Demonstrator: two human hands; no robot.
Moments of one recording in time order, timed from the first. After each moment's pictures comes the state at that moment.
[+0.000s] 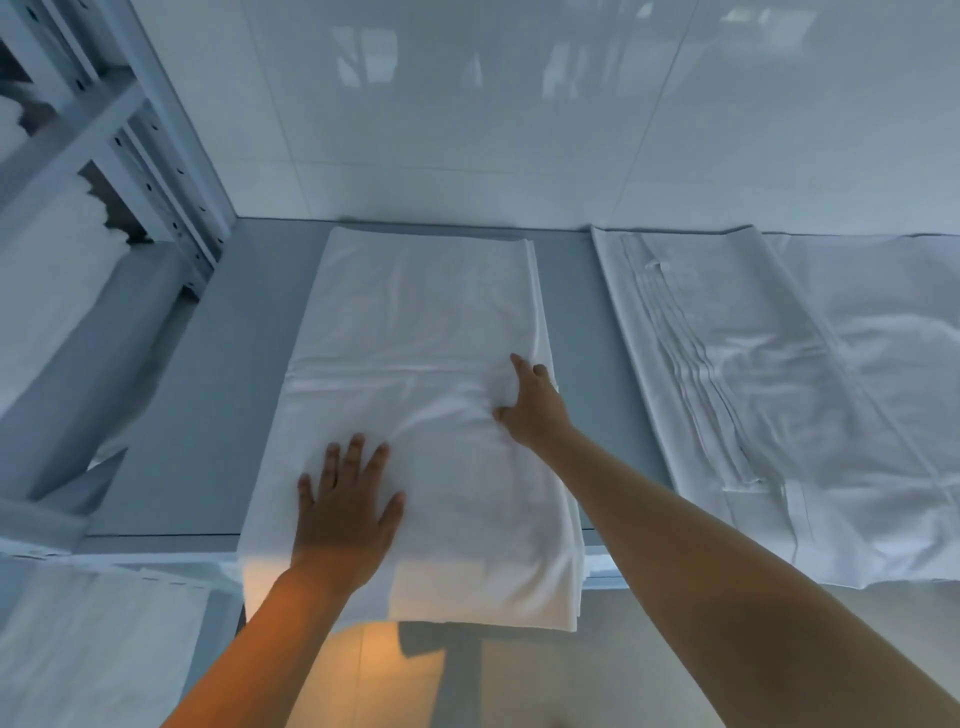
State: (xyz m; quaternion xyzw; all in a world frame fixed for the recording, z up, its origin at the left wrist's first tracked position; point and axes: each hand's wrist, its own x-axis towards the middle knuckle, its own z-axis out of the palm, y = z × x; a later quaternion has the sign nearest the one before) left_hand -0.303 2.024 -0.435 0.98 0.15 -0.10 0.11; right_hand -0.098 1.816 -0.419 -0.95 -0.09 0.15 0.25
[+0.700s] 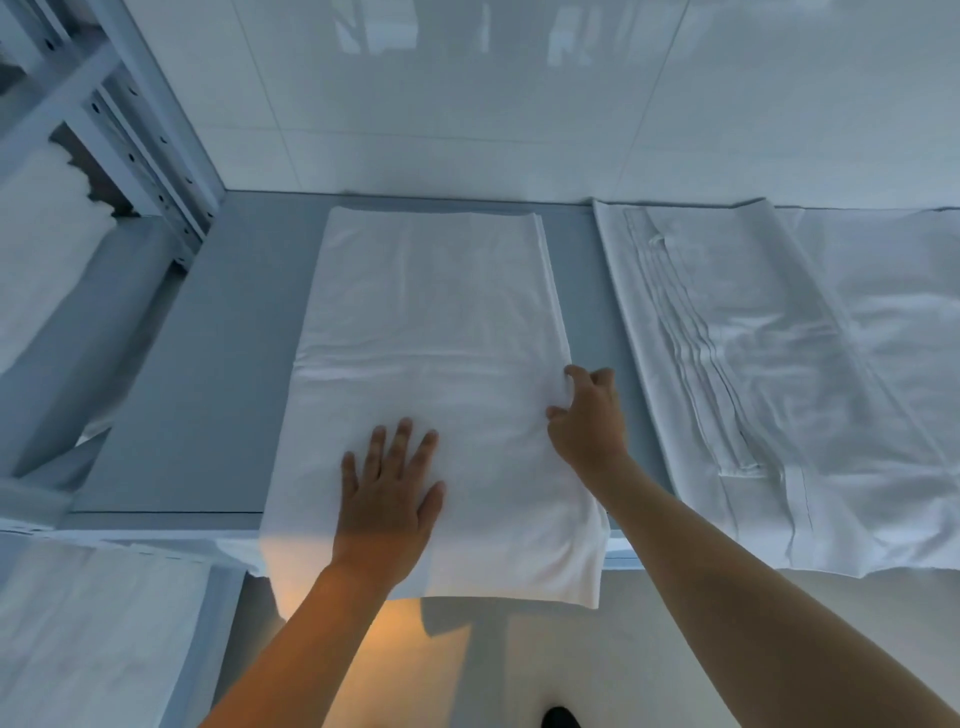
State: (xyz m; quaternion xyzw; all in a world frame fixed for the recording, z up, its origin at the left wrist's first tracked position) left_hand -0.298 1.963 -0.440 0.99 0.09 -0.06 0.09; right_hand -0.129 1.739 -0.427 -0.96 -0.02 0.04 0.26
